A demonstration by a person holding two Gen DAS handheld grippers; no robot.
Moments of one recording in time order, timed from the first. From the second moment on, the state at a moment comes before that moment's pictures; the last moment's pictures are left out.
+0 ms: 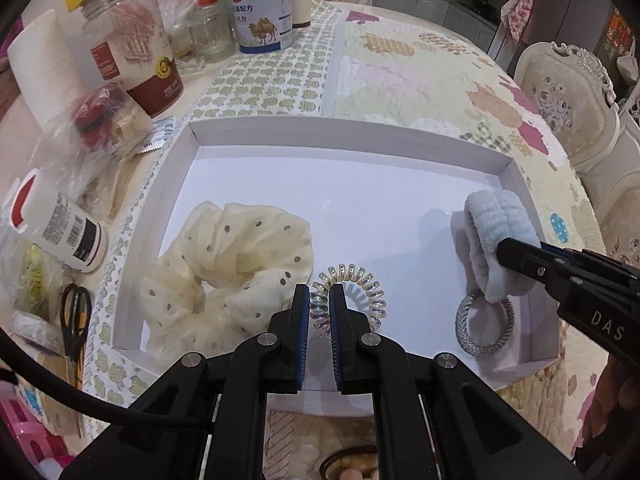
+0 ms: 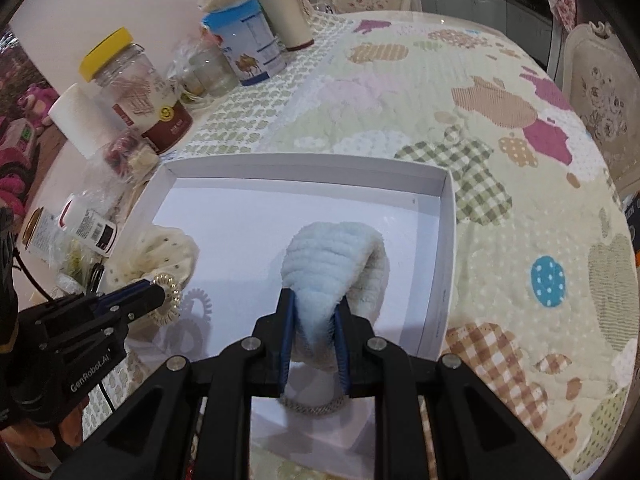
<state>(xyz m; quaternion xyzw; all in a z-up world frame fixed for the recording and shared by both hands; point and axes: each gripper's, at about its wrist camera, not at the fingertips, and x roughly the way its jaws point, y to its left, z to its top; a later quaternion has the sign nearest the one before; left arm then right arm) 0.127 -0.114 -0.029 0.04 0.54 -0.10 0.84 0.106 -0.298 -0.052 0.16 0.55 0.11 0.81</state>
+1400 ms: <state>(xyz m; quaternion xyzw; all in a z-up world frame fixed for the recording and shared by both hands) 0.078 -0.108 0.002 0.06 0.50 -0.10 0.86 0.034 -0.315 0.002 0.19 0.51 0.09 0.84</state>
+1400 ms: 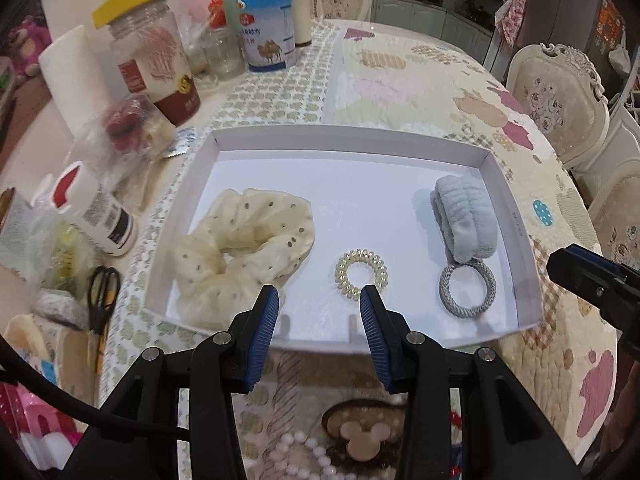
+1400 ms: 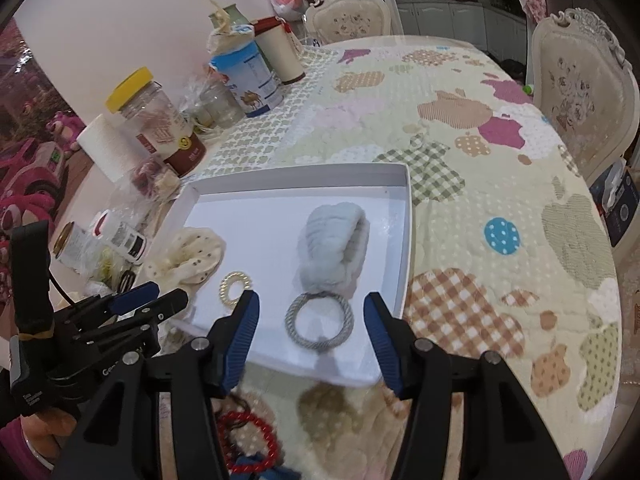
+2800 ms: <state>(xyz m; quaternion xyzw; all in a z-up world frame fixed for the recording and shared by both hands) -0.032 -0.058 0.048 0.06 0.45 -0.09 0.89 -0.089 -0.260 0.058 0.15 0.48 0.07 0.86</state>
